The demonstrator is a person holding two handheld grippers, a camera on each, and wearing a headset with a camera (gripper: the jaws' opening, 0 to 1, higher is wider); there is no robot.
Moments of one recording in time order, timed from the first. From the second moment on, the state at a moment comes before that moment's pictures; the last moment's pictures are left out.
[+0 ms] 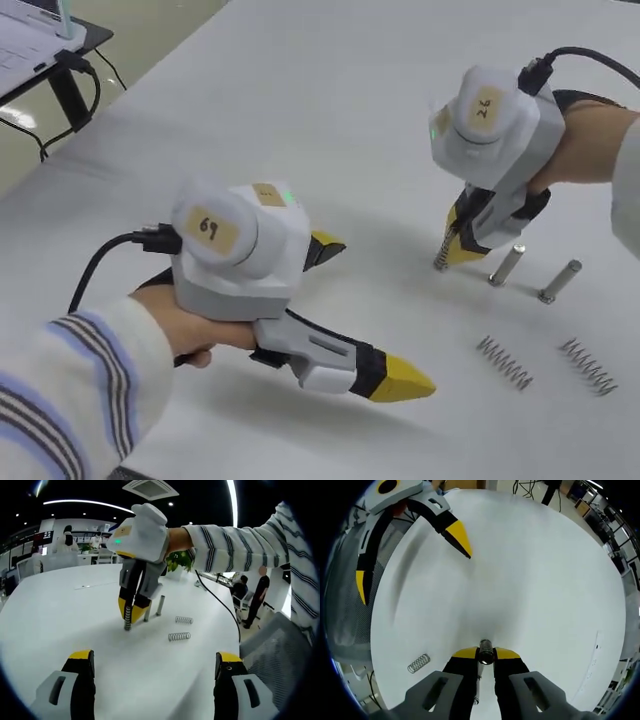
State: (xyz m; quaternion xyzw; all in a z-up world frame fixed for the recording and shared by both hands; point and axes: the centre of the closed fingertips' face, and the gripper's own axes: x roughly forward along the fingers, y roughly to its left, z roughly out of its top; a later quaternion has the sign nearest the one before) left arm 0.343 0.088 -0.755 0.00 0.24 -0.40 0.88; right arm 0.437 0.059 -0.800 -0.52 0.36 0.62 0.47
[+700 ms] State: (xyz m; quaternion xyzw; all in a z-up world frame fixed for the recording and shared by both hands) left arm 0.345 0.091 -0.754 0.01 0.24 -0.41 0.88; right arm 0.439 0.058 -0.804 -0.52 0.37 0.61 0.47
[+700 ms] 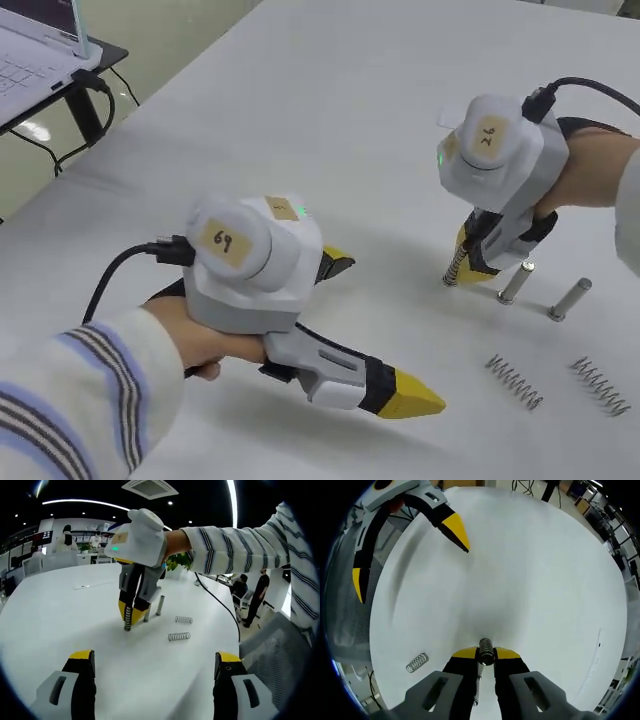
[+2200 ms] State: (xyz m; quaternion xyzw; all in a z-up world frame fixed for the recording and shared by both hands) left arm 0.332 0.076 -0.766 0.01 0.28 -0.44 0.85; right arm 0.413 0.046 -0.723 -0.46 0.32 0.61 0.56
